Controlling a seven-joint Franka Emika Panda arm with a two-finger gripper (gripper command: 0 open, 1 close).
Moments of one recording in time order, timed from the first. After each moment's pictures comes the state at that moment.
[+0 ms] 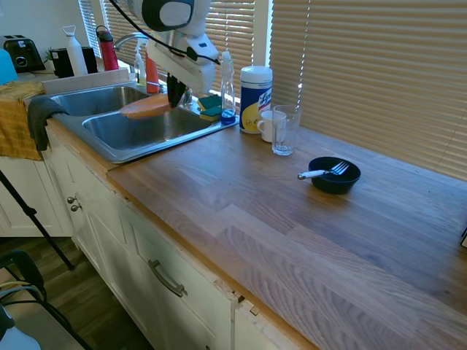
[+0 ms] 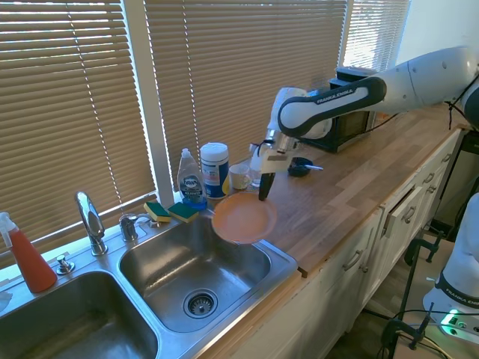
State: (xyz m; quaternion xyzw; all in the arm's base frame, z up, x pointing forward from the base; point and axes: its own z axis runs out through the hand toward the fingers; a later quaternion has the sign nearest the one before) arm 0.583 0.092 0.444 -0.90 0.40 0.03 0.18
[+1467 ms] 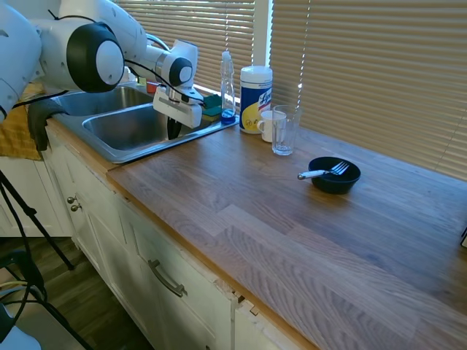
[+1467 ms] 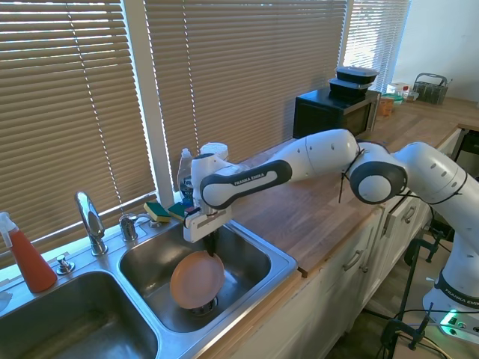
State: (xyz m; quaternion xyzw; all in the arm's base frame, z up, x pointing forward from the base) arm 0.733 0.235 0.266 -0.91 0.40 0.09 0.05
